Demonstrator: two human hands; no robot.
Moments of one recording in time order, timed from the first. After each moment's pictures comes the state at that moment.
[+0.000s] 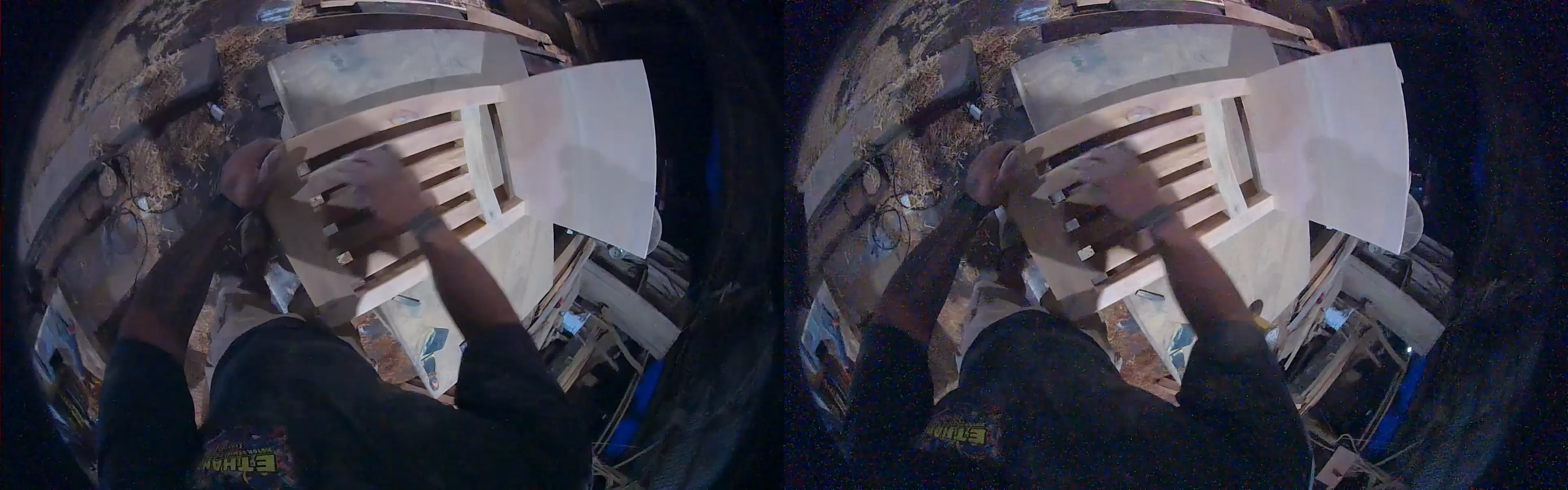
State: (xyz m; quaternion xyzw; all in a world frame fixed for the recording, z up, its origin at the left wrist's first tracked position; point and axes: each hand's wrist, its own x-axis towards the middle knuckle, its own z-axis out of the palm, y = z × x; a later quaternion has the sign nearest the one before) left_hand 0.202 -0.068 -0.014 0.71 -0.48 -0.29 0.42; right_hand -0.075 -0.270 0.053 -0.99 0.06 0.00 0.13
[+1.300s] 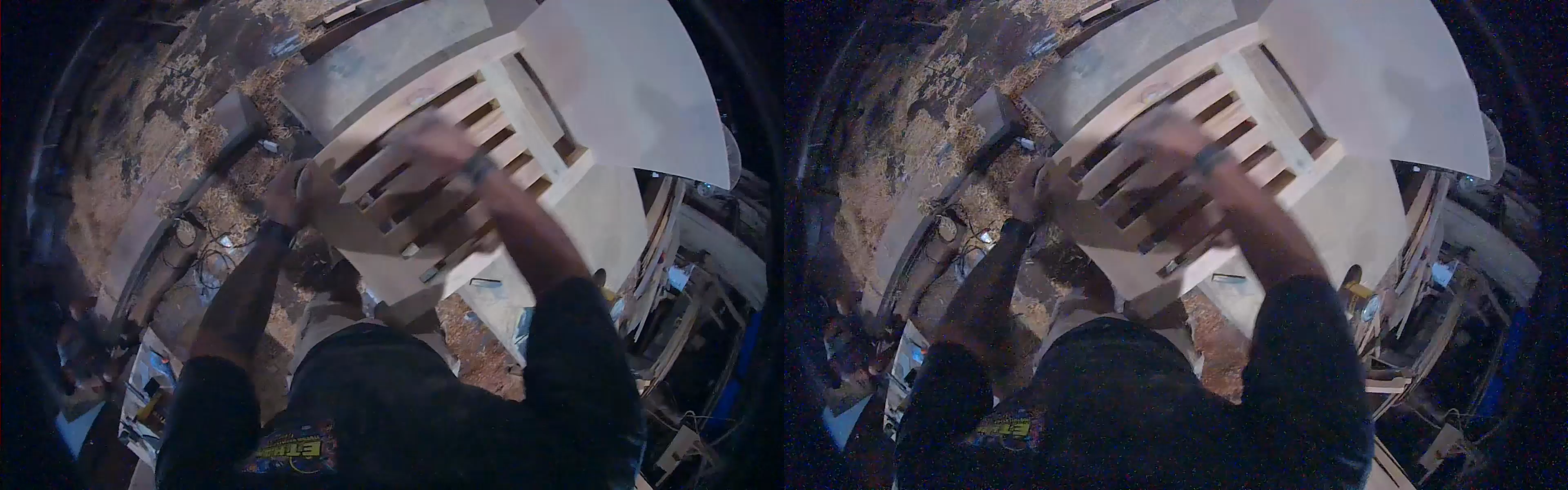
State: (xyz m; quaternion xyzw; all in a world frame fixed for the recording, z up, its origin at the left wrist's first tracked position) left_hand 0.200 -0.066 -0.028 0.76 -0.48 -0.22 0.39; right_hand -0.096 -0.346 -0.003 -0.98 0.12 -0.06 0.11
